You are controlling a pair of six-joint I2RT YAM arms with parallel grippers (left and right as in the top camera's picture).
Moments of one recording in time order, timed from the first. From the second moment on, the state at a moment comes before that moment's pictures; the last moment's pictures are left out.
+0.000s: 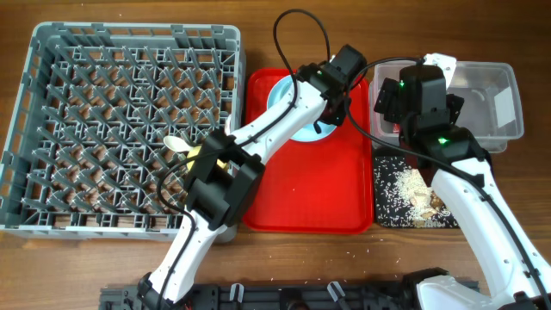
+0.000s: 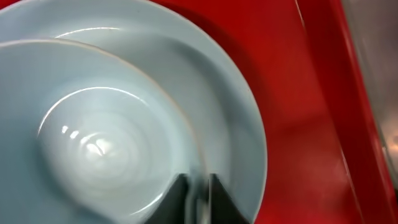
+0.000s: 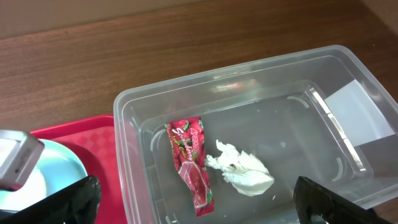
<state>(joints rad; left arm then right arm) -0.73 2.37 2.04 -0.90 -0.06 -0.28 0.21 1.32 1.01 -0.45 0.46 0.32</state>
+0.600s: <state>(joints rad) -0.13 2.01 2.10 -1.29 0.87 -0.30 0.21 1.32 1.01 -0.45 0.46 0.32</state>
